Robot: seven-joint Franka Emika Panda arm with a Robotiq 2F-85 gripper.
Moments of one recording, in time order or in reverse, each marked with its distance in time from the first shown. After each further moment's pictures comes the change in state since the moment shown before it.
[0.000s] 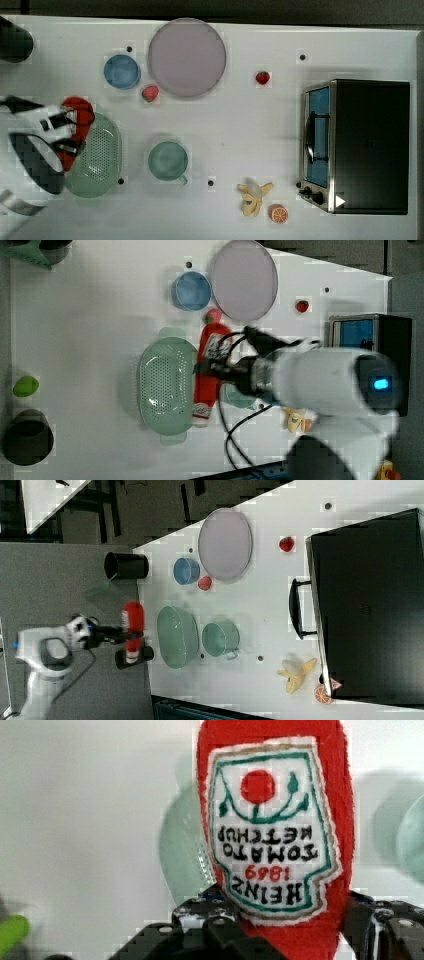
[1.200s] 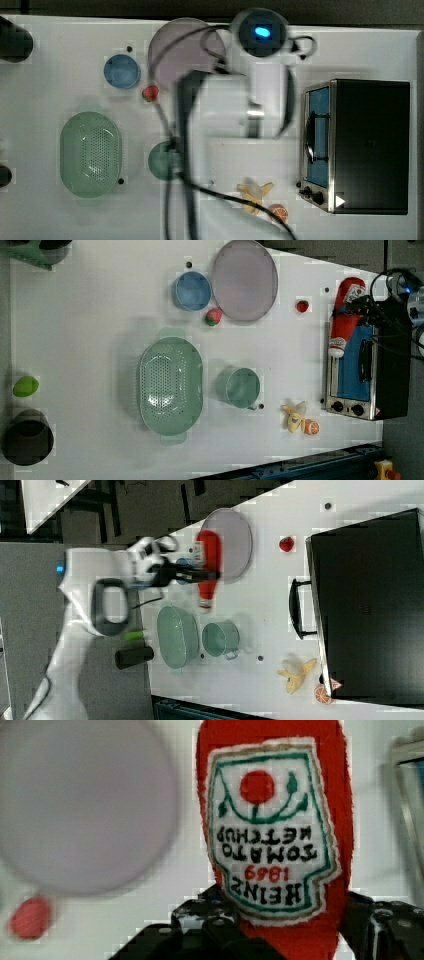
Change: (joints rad) arm -0.219 0.023 -0.561 0.064 0.021 0.013 -0.701
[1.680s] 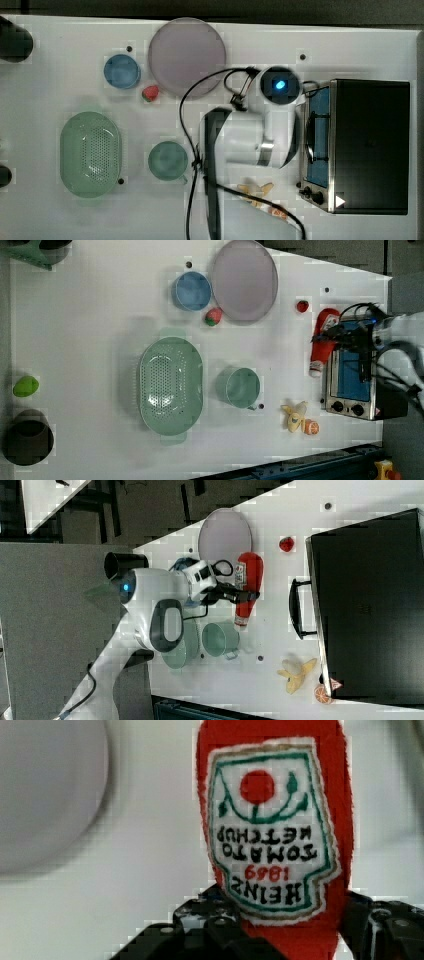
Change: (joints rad) arm -0.043 0.014 -0.021 -0.270 0.002 0.223 -0.026
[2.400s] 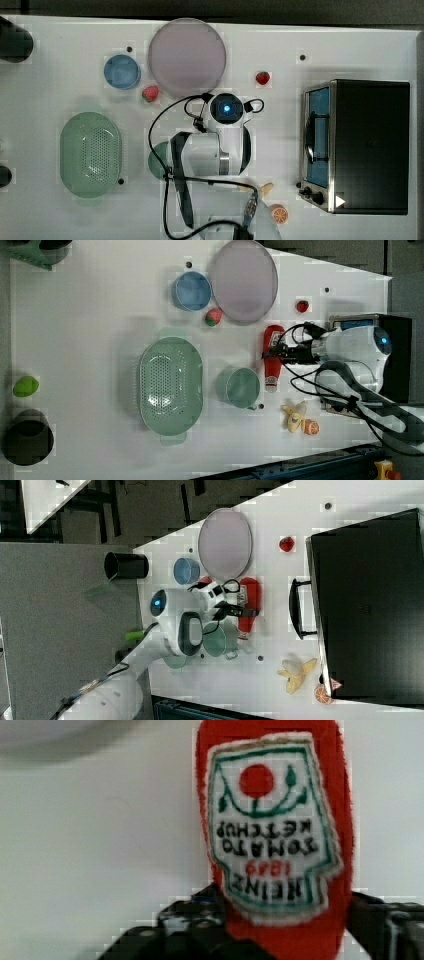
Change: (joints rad) arm 0.092 0.176 0.042 -0.137 0.012 0.234 -0.004
